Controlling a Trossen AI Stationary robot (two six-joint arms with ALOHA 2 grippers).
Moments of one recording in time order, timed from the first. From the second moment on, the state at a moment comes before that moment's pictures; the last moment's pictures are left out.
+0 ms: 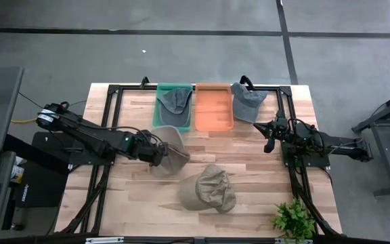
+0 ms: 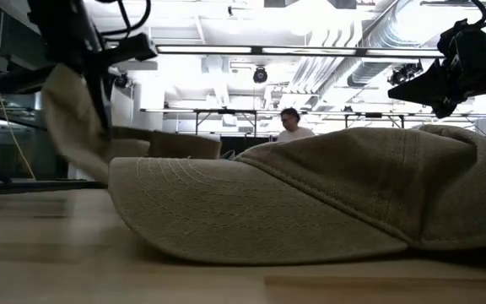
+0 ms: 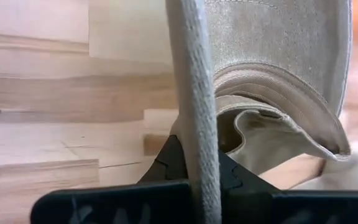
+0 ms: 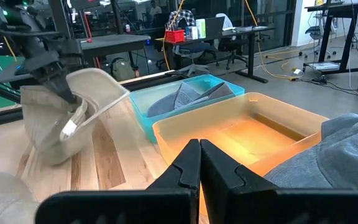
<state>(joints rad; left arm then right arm) -0.29 1.31 0.90 -0.84 -0.38 -1.90 -0.09 0.01 0.08 -0.14 0.33 0.16</state>
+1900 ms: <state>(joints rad) 0.13 1.52 0.99 0.34 -0.59 -1.82 -0.09 0.28 0.08 0.29 0.36 1.15</state>
